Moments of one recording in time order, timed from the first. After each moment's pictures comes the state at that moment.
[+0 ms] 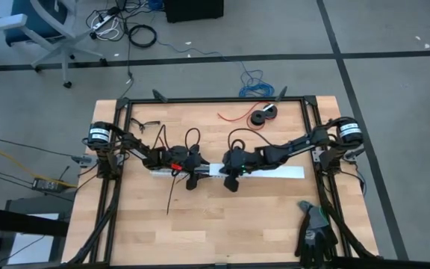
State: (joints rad) left arm 0.06 1.83 0.51 0.89 0.12 -0.03; right arm 0.08 1.74 0.90 0.09 0.08 0.40
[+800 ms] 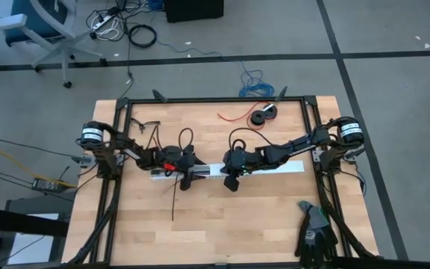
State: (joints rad) left arm 0.06 1.76 0.41 0.93 0.13 -0.03; right arm 0.08 1.73 0.90 0.05 0.10 0.44
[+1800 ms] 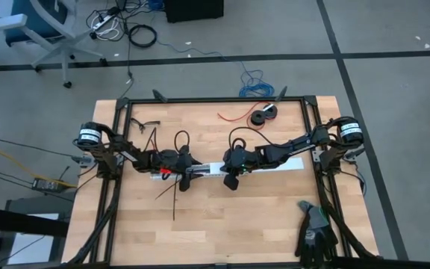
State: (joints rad) left arm 0.01 1.74 0.36 0.95 -0.02 -0.09; right arm 0.07 1.73 0.89 0.07 0.11 0.42
